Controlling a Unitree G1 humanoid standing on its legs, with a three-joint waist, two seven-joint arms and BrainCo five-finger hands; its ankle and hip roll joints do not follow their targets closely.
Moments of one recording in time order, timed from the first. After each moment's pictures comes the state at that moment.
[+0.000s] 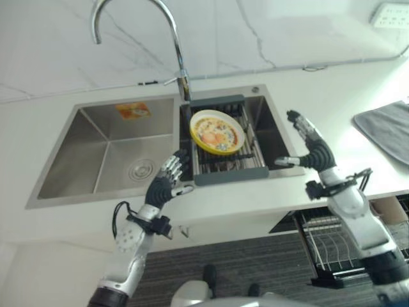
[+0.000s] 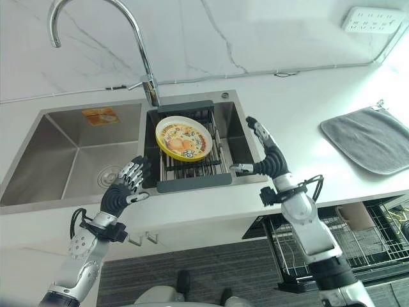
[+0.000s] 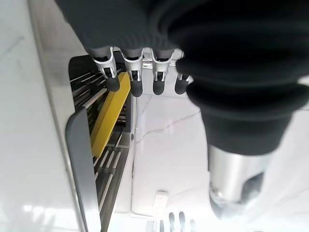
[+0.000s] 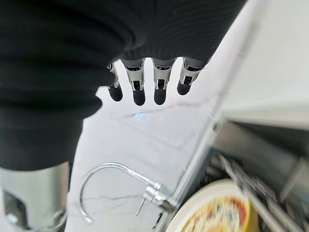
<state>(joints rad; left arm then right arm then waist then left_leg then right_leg) 0.09 0.40 -0.16 -0.03 -0.49 -0.29 -0.20 -0.26 -0.61 0.19 -0.07 0.02 -0.14 -0.10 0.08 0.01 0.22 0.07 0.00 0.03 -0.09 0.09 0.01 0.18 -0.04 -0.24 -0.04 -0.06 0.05</state>
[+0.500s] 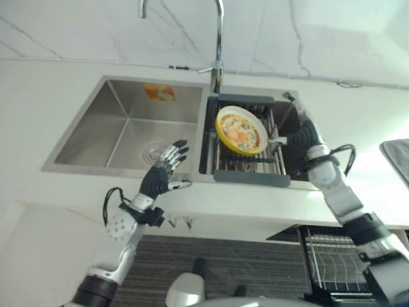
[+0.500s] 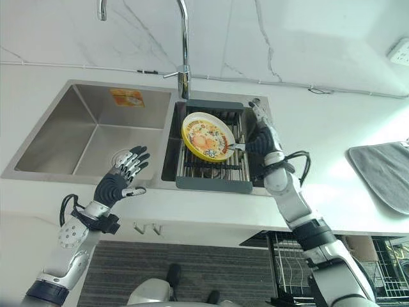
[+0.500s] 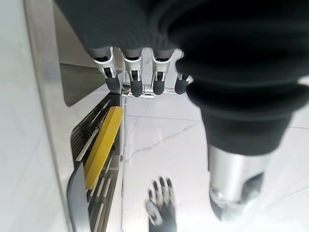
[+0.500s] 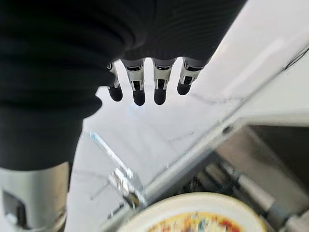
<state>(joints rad) -0.02 0.52 -0.16 -0.04 -0.50 -0.31 -0.26 -0.55 -0.53 0.35 0.26 -0.18 -0.01 -0.29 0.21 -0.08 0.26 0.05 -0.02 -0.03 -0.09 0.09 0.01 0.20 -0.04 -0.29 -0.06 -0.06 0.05</state>
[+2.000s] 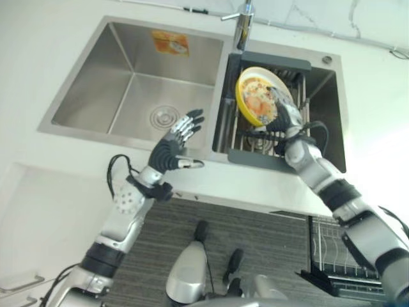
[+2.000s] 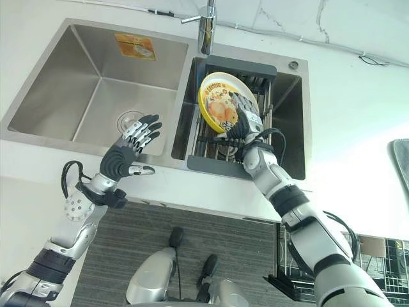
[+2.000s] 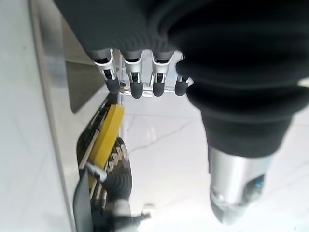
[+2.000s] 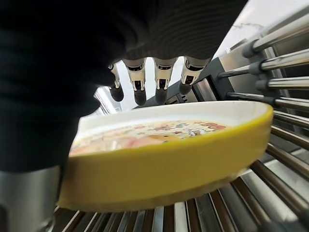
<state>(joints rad) -0.24 0.57 -0.28 -0.04 -0.50 -0.39 -0.25 -0.89 -0.44 0.54 0.62 -0.29 0.10 -0.40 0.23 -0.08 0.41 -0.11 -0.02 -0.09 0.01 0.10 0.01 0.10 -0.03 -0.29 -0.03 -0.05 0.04</state>
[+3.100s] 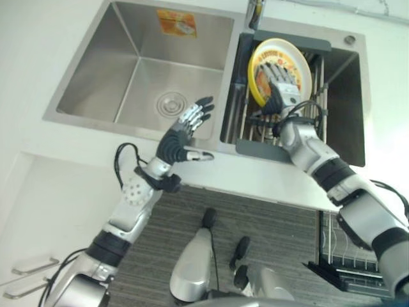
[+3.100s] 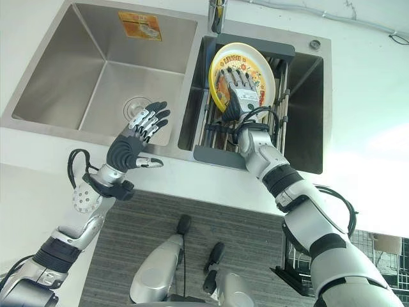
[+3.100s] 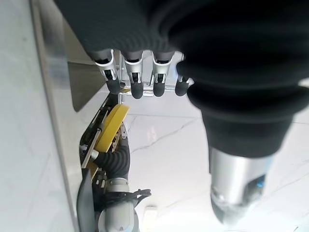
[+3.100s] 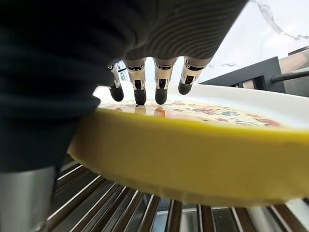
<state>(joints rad) -0.31 0.57 -0.33 -0.04 -0.50 -0.43 -0.18 -1.02 -0.46 0.66 0.64 -0.43 0.20 -0.43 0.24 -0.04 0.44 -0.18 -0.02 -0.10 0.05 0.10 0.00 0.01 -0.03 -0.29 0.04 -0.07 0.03</state>
